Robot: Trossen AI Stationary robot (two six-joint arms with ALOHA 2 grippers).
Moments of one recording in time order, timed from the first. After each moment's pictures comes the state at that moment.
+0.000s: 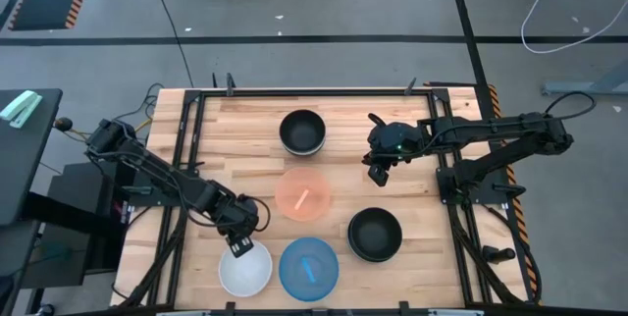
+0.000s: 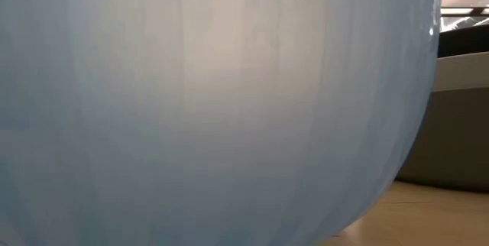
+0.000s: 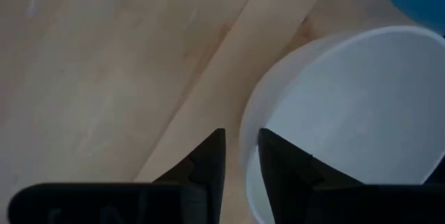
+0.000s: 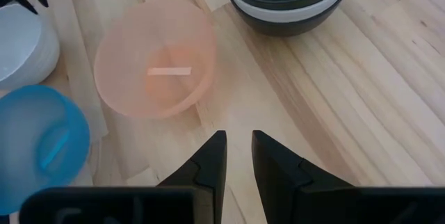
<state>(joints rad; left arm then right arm) -0.51 1.39 0.88 -0.73 0.19 -1.13 0.01 1.17 1.03 -0.73 0.12 0.50</state>
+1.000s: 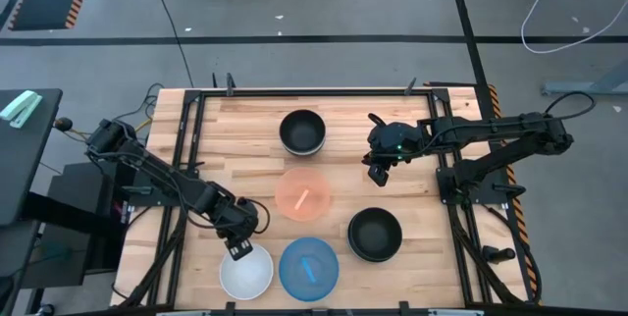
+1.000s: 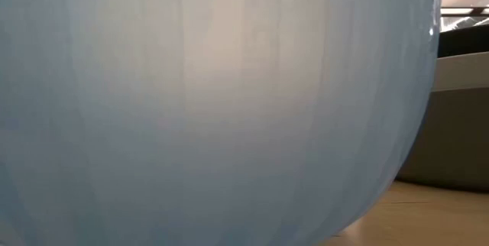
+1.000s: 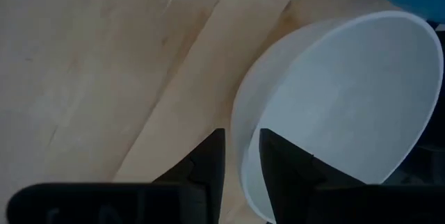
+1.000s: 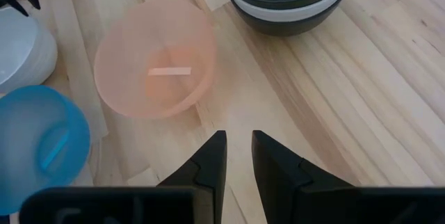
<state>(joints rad) -0.52 1.39 0.88 -0.71 0.23 -1.14 0.01 1.17 1.03 -0.73 0.12 0.51</state>
